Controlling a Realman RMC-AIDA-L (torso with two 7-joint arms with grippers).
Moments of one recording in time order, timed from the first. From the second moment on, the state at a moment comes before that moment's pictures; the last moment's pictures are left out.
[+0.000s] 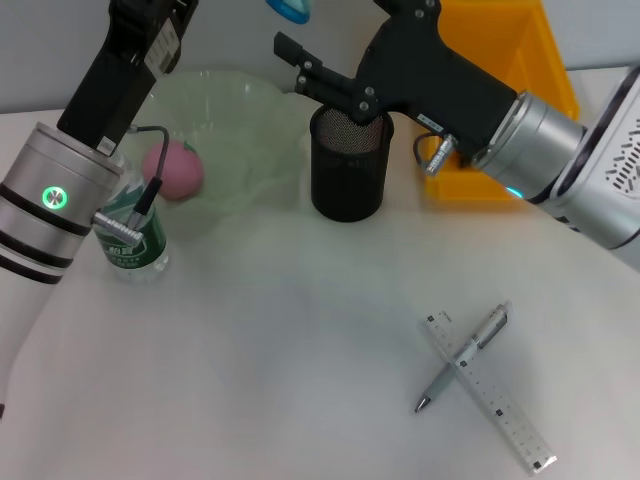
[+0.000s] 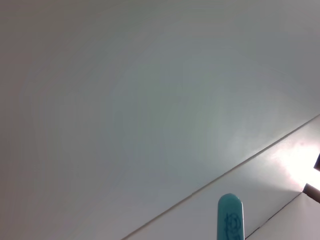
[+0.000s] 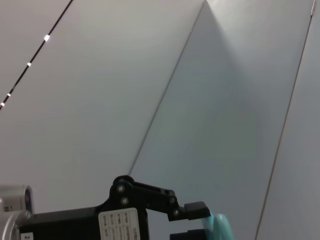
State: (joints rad) left arm -0.83 -2.08 0.56 -0.20 1.08 1.65 -1.46; right arm 0.79 2.09 -0.63 -0.05 -1.34 -1.58 0.22
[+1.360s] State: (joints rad) left arm -0.83 -2.08 0.55 -0.20 1.11 1.63 -1.39; right arm 0.82 2.09 -0.62 -0.05 -1.34 -1.55 0.21
